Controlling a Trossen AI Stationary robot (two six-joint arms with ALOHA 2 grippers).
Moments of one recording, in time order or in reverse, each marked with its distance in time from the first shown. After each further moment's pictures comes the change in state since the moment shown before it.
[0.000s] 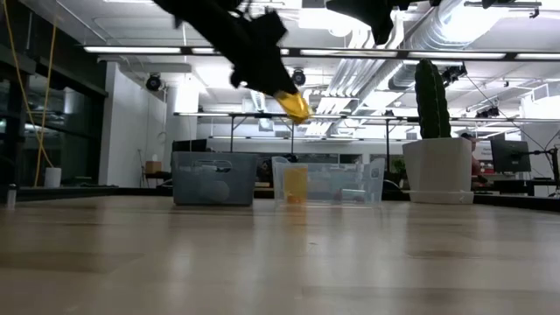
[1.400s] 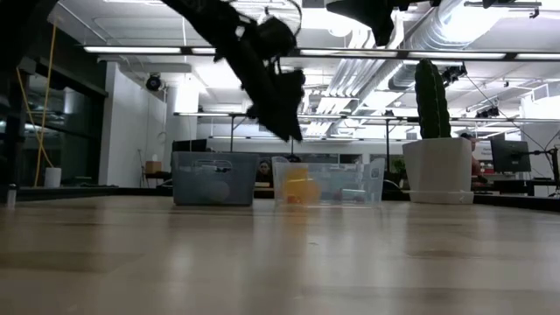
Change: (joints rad) left arm 0.177 0.301 0.295 -0.250 0.083 0.102; right arm 0.000 0.000 0.000 0.001 0.026 0.027
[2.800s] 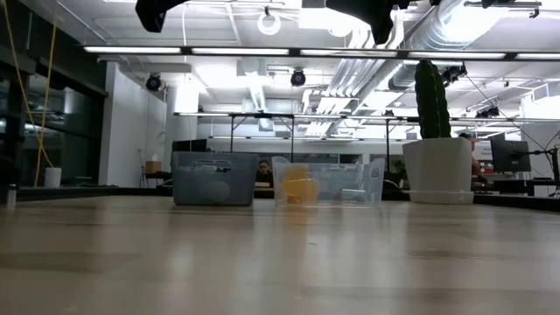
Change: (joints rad) left arm -0.636 -1.041 -0.870 0.659 -0.216 -0.340; right arm 0.002 0.000 0.000 0.007 -0.030 -0.009
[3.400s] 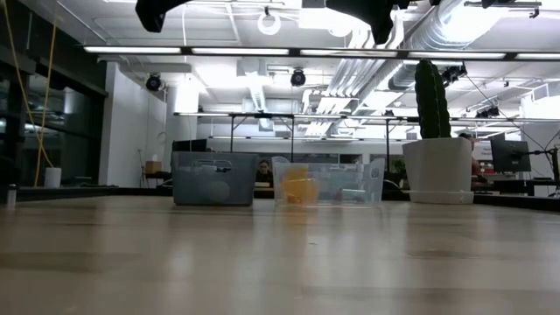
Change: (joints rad) left arm 0.000 0.000 0.000 -0.003 -0.013 0.024; right arm 0.000 0.000 0.000 0.000 0.000 0.000
